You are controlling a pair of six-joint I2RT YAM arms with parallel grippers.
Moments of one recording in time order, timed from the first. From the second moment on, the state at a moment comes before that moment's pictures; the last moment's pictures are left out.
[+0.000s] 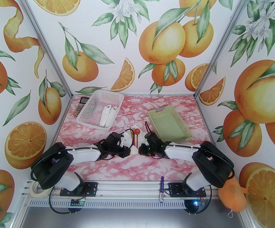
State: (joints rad) left arm -0.75 1.53 0.54 0.15 0.40 -0.50; right arm 0.72 1.55 0.59 -0.02 -0.29 0.81
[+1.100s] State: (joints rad) left arm -0.71 1.65 0.59 0.21 0.42 -0.47; right arm 0.72 1.55 0.60 -0.03 -0.29 0.80
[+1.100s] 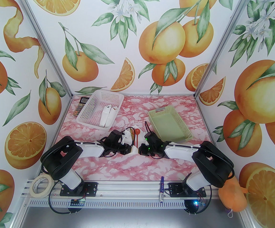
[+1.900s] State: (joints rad) left arm -0.71 1.65 0.58 0.21 0.40 -0.47; right arm 0.62 1.46 0.74 -0.34 -0.09 0.71
